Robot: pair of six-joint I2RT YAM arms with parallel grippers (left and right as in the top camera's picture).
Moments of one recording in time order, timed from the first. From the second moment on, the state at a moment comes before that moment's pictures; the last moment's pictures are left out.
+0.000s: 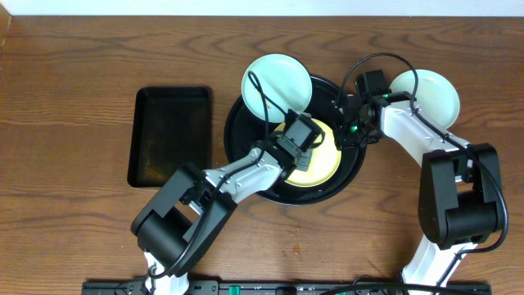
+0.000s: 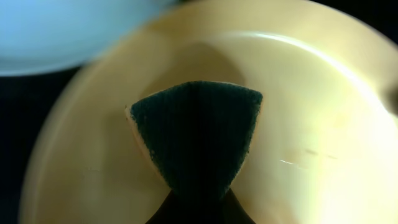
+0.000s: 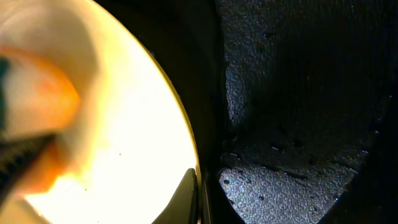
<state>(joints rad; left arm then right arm) -0.74 1.94 1.10 -0.20 -0.16 -0.44 0.19 1.96 1.25 -0.70 -0.30 0.00</state>
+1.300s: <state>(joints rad) -0.74 1.86 1.11 -0.31 -0.26 -0.46 0.19 1.96 1.25 -0.68 -0.30 -0.01</state>
